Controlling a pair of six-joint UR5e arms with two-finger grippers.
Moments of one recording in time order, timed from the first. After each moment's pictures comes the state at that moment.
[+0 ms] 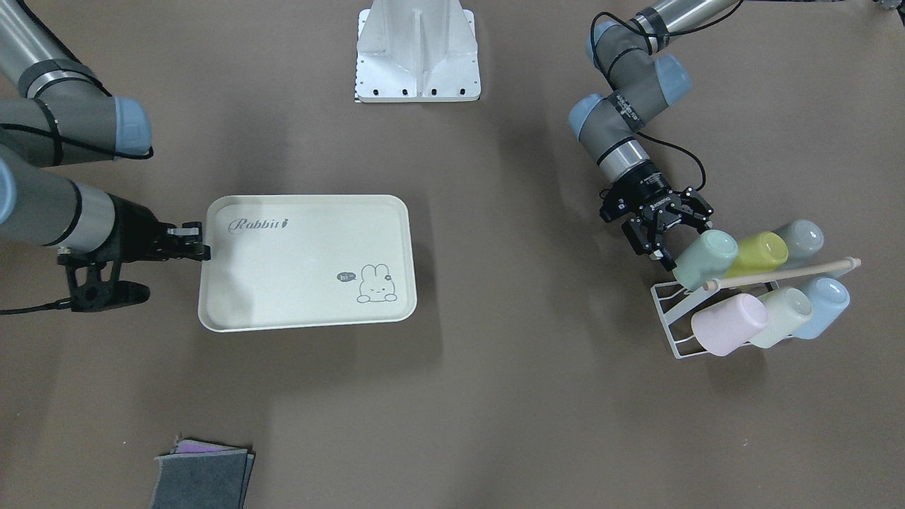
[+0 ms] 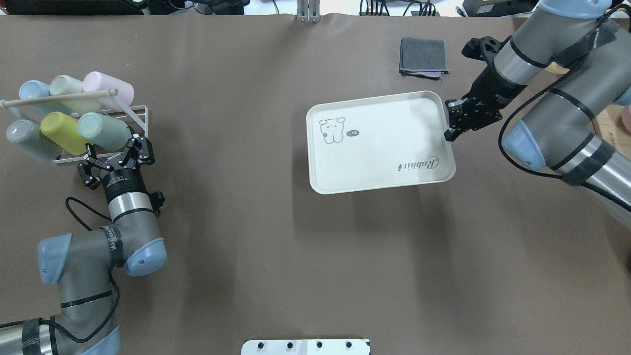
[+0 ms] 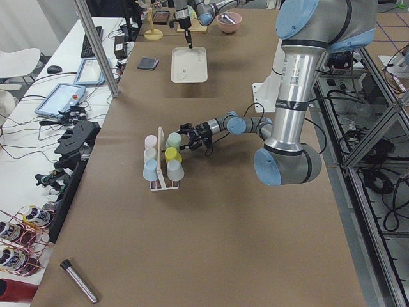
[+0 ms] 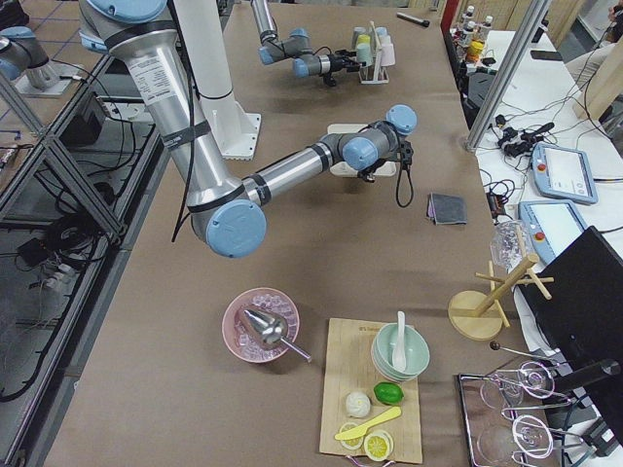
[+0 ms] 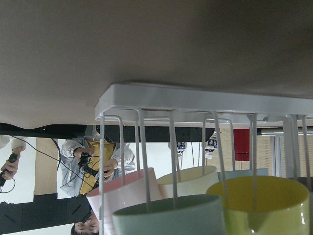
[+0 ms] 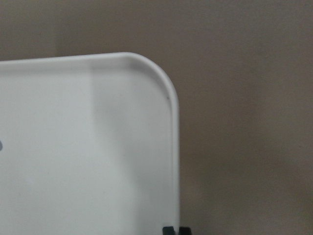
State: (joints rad) left arm -0.35 -1.78 -1.66 -1.40 -0.38 0.95; right arm 0.96 -1.12 1.61 -1.46 2.53 0.77
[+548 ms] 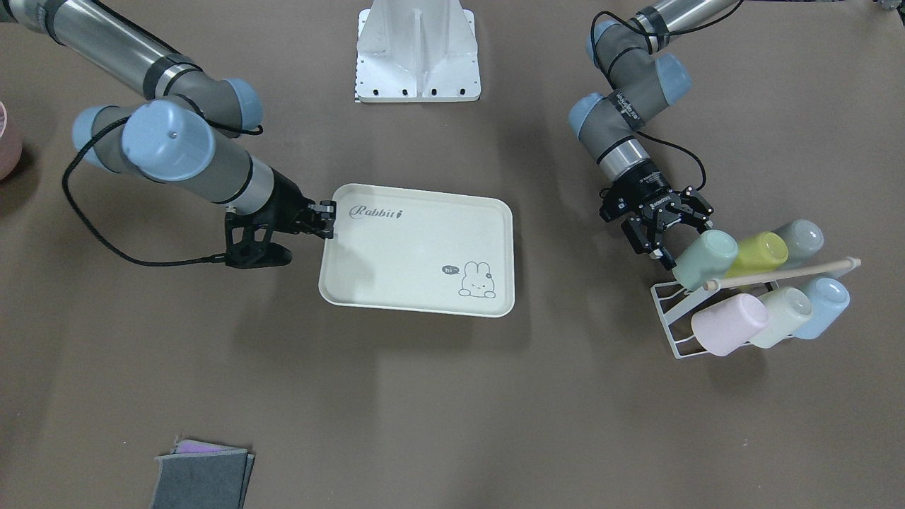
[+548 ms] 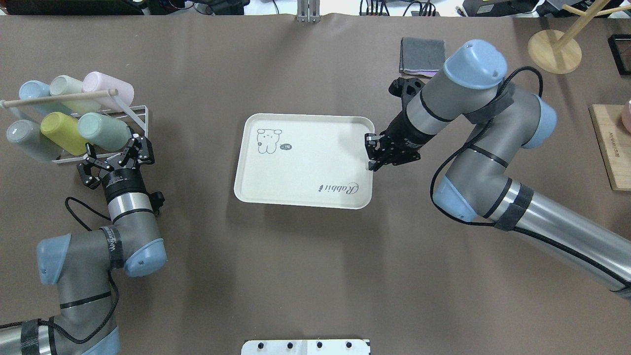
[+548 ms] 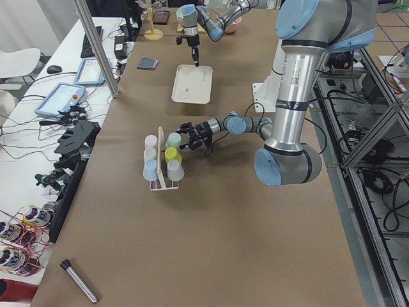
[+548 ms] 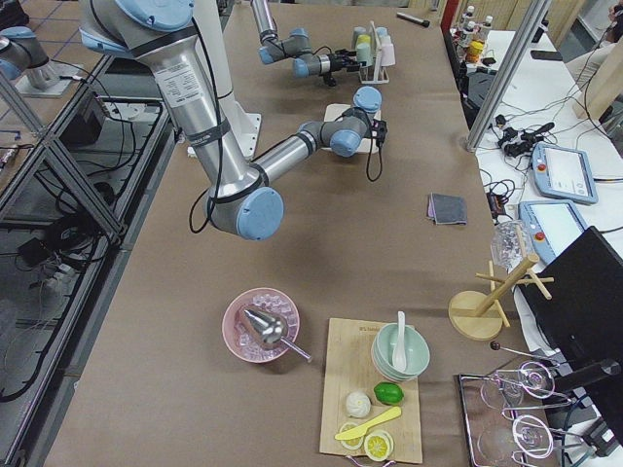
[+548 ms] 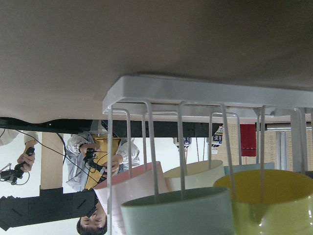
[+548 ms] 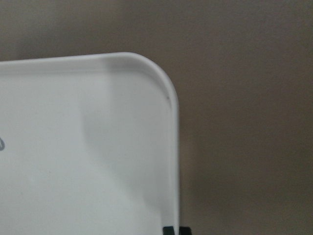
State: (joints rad) left arm -0.35 -1.77 -1.67 -1.40 -0.38 0.95; right arm 0.72 -1.02 1.53 -1.10 2.31 1.32
